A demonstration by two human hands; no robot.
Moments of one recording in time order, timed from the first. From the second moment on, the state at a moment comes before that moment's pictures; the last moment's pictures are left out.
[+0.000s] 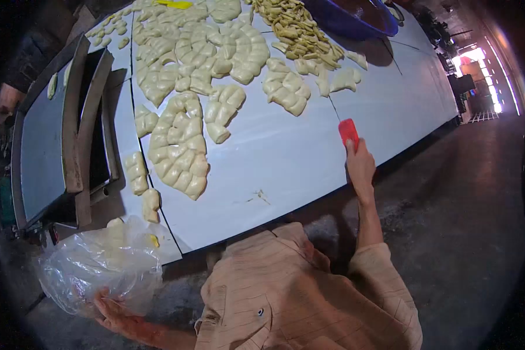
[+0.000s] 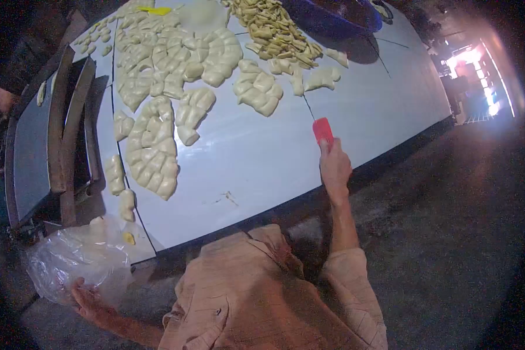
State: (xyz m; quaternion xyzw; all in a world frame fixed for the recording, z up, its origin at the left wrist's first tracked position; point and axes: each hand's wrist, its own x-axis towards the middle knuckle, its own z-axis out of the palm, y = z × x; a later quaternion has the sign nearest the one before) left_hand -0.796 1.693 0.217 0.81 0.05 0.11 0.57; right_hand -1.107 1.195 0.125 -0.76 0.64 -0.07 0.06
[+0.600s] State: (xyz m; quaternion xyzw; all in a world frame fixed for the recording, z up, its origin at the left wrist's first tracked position) left_hand -0.791 1.734 0.189 0.77 0.16 0.09 0.61; right_hand -1.094 1.297 0.136 -0.74 0.65 0.00 0.16
